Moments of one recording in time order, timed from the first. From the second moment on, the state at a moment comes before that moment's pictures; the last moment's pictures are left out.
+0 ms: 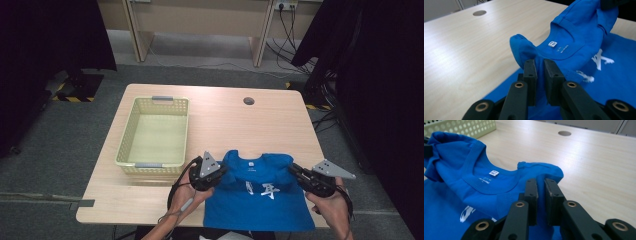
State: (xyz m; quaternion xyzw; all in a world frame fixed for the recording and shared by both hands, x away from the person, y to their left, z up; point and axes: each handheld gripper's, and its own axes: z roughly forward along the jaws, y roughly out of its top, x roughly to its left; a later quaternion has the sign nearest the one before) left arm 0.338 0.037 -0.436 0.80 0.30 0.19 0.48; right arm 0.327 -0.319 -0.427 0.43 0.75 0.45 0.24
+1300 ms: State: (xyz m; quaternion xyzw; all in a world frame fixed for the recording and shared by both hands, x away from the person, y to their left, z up) left arm 0.347 0.048 -0.471 0.81 0.35 0.17 0.42; right arm 0.346 -0.319 -0.471 0.49 0.76 0.35 0.24
